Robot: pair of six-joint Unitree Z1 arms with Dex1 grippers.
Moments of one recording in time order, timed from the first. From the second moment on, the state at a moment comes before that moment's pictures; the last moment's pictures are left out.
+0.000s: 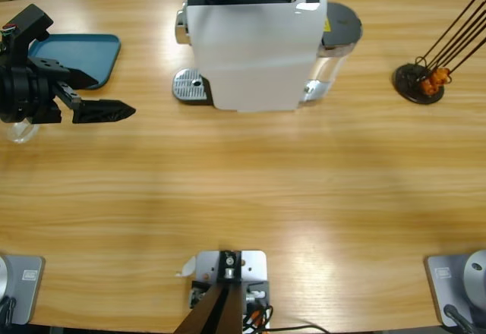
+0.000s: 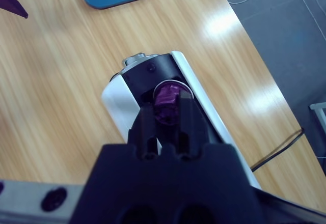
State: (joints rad) arm 0 -0.68 1.35 -0.81 0.29 -0.05 -0.03; arm 1 0.81 1.87 -1.70 0.60 0.01 -0.31
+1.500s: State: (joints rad) arm 0 -0.68 1.35 -0.80 0.27 -0.05 -0.03; arm 1 0.84 1.86 -1.66 0.56 -0.03 -0.18
